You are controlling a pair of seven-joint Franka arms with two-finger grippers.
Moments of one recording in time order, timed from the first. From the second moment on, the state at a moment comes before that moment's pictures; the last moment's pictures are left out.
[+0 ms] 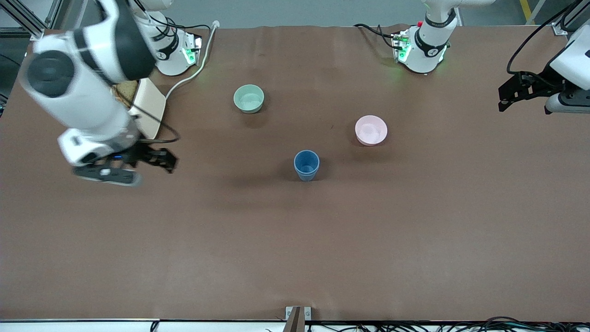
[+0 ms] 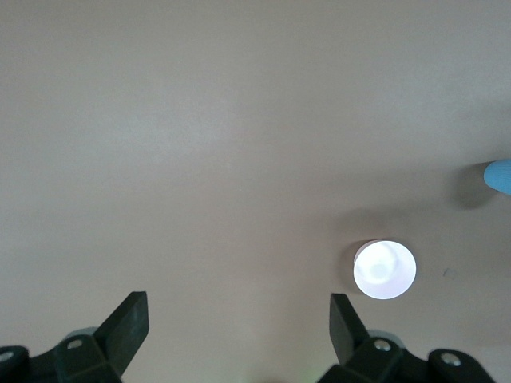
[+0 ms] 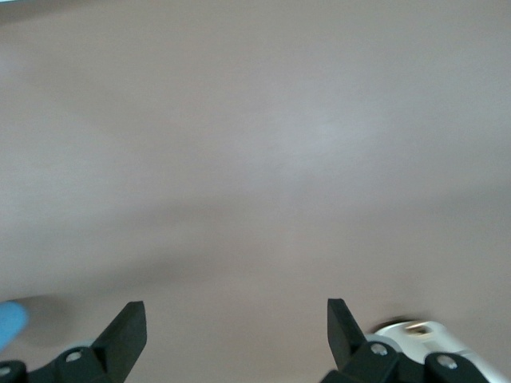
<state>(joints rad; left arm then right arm) -0.05 -0.05 -0.07 -1.56 0.04 1.52 0.01 -0.01 0.19 0.26 -1.55 -0.13 1.77 0.39</state>
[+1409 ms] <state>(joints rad) -0.04 -0.05 -0.06 -1.53 -0.01 1.50 -0.02 -0.07 -0.04 -0.03 -1.55 -0.01 1.46 -0.09</state>
